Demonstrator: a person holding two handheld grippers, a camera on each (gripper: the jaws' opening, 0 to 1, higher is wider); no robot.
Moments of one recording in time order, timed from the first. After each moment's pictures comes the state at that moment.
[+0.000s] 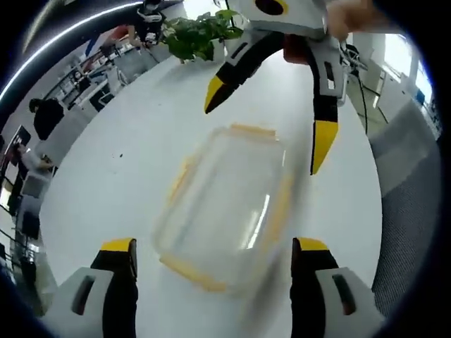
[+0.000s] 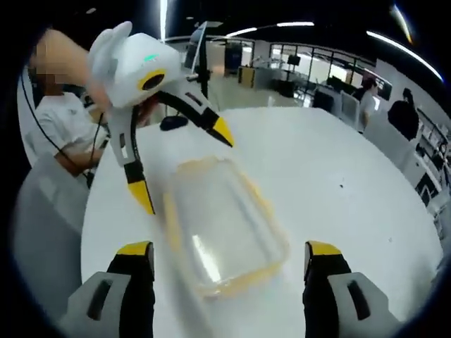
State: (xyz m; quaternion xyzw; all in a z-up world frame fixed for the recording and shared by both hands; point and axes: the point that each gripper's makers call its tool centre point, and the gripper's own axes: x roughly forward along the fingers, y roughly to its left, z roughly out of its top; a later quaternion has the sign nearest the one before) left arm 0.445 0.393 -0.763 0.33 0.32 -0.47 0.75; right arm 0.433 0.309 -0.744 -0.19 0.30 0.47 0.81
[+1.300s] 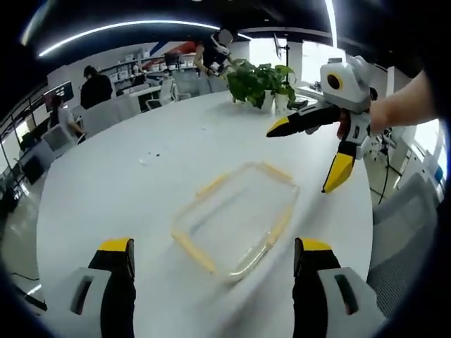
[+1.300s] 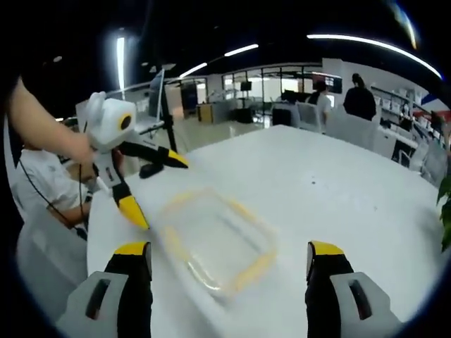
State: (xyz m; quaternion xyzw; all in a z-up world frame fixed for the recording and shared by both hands) left arm 0.440 0.422 -0.741 0.16 0.28 -0.41 0.85; right arm 0.421 0.289 -0.722 -0.07 0.25 0.38 0.89
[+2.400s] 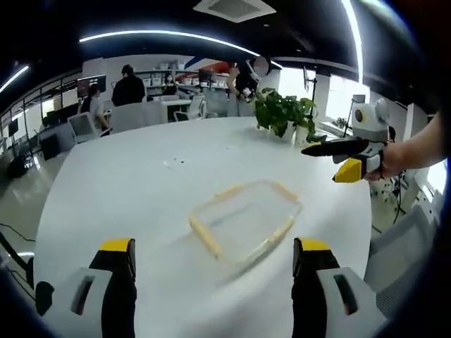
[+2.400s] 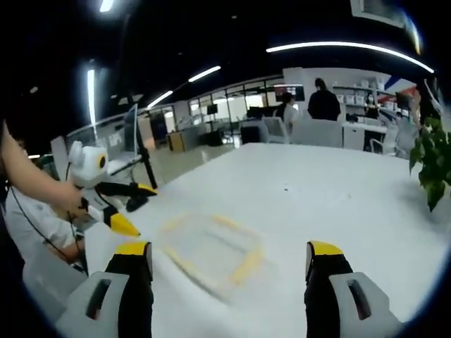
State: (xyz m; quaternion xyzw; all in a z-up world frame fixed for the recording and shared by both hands) left arm 0.427 0.452 -0.726 0.07 0.25 -0.36 0.90; right arm 0.406 0.261 -0.693 0.03 0.20 0.29 0.94
